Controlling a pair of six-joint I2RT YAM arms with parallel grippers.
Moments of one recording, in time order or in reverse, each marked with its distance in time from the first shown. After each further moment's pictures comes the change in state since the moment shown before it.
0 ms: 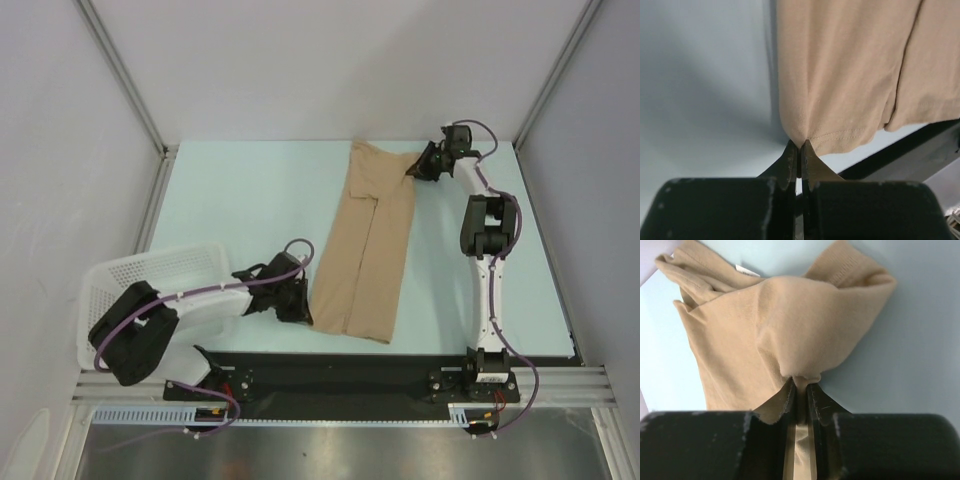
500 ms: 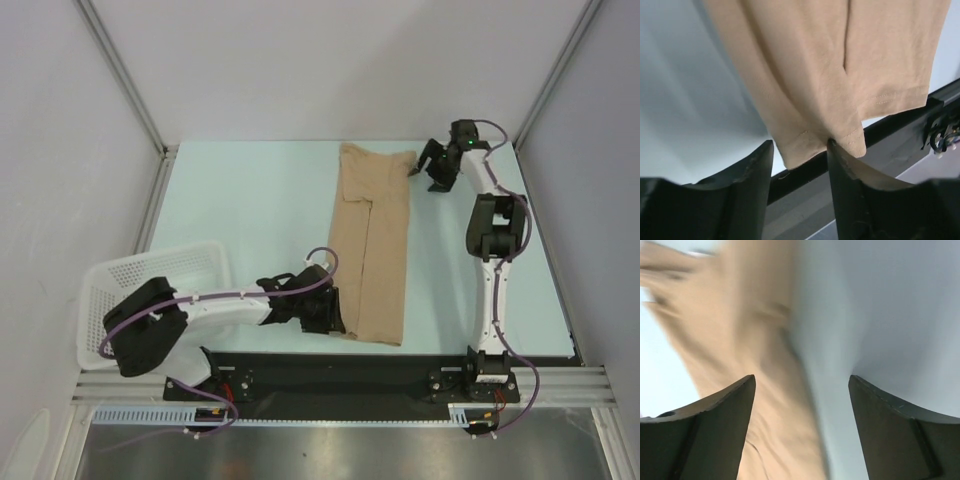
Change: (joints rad) left arm -0.300 0.066 0.073 0.092 -0.107 -0.287; right arm 0.037 -0.065 0.032 -0.212 0.104 0.008
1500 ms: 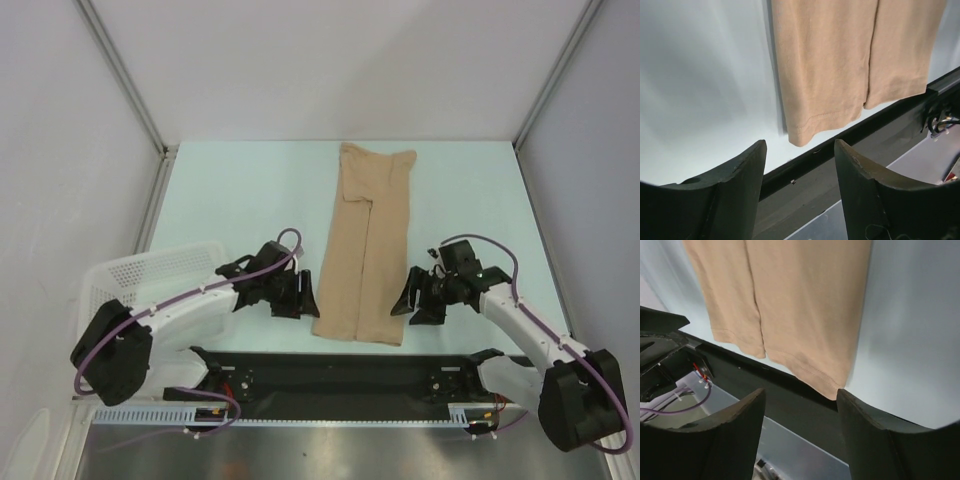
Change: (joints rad) left arm 0.294 -0.245 -0.033 -0.226 0.151 0.244; right arm 0.309 -1.515 -1.711 -0.029 -0.154 0.061
